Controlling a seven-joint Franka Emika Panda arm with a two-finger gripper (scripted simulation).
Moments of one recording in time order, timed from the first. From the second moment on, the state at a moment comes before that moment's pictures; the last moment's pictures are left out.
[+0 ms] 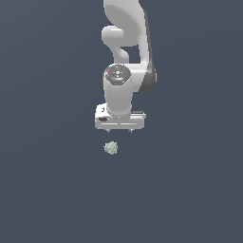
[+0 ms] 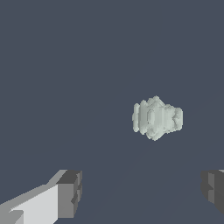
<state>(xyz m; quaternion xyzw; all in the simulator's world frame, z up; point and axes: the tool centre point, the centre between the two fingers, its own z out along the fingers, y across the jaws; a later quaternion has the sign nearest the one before) -0.013 -0.007 0.142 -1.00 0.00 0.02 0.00</state>
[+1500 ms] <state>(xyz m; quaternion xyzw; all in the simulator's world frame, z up) 0.007 -0.033 0.120 -1.00 0.01 0.01 0.00</state>
